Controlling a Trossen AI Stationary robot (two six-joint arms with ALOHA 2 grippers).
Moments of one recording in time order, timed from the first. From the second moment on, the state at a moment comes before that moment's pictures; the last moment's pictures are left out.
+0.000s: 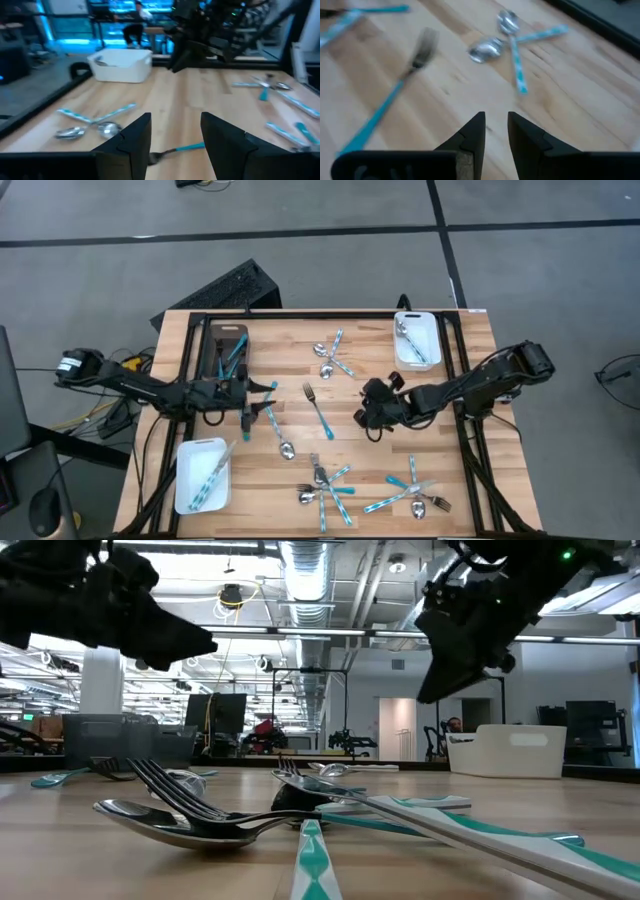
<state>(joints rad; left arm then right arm) -0.12 0.91 0.11 0.71 -0.29 -0.02 0.23 1.47 0.84 -0.39 0.75 0.77</state>
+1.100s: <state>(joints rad) 0.71 0.69 0.10 0.41 0.21 -0.15 -0.32 1.51 0.84 0.00 0.26 0.45</state>
